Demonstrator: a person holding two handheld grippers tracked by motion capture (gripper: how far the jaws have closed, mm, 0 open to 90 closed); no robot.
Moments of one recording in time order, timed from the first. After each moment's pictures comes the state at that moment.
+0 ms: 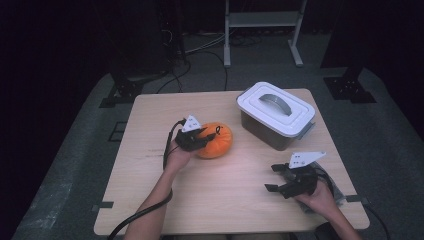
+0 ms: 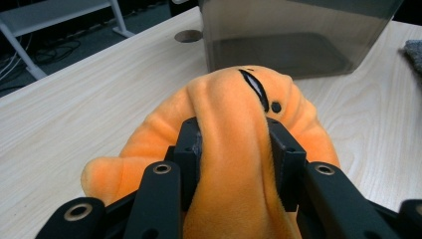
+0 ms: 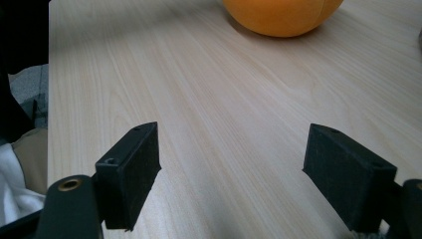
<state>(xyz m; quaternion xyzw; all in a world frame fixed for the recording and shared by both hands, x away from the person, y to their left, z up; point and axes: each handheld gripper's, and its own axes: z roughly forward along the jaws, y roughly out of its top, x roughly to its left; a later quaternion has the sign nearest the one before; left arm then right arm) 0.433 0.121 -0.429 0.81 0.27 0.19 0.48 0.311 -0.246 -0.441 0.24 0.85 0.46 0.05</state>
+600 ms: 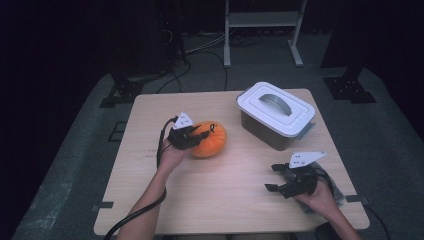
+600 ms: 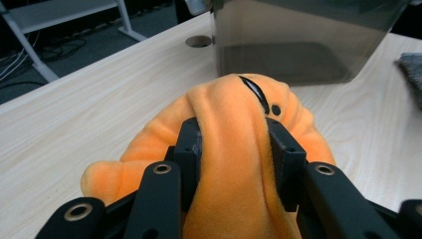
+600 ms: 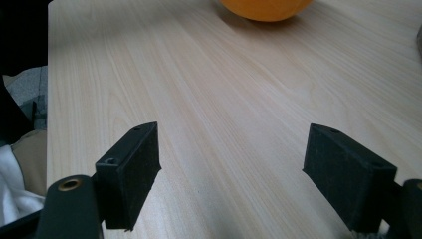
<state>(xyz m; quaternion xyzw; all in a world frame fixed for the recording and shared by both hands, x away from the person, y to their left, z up) 0.427 0.139 -0.411 0.81 0.28 0.19 0.48 0.311 -0.246 -0.441 0.24 0.85 0.46 0.05</state>
